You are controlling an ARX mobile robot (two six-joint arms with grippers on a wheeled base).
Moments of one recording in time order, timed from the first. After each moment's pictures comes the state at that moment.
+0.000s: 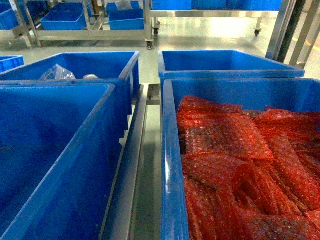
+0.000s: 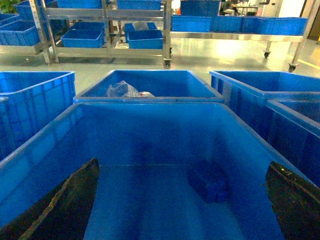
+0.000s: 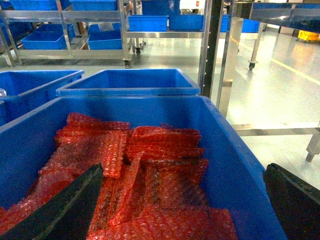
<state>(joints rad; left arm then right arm) 0.00 0.01 0.01 0.00 0.00 -0.01 0.00 0.01 0.01 -0.01 0.00 0.00</state>
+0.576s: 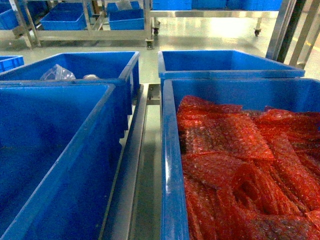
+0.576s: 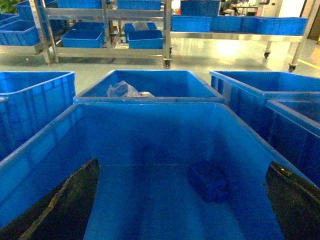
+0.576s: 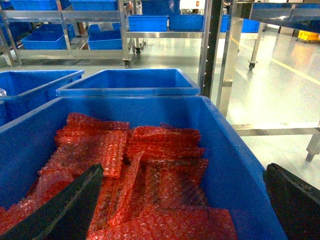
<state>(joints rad) 0.00 0.01 0.01 0.00 0.00 -0.01 0.00 0.01 0.01 -0.01 0.00 0.00</state>
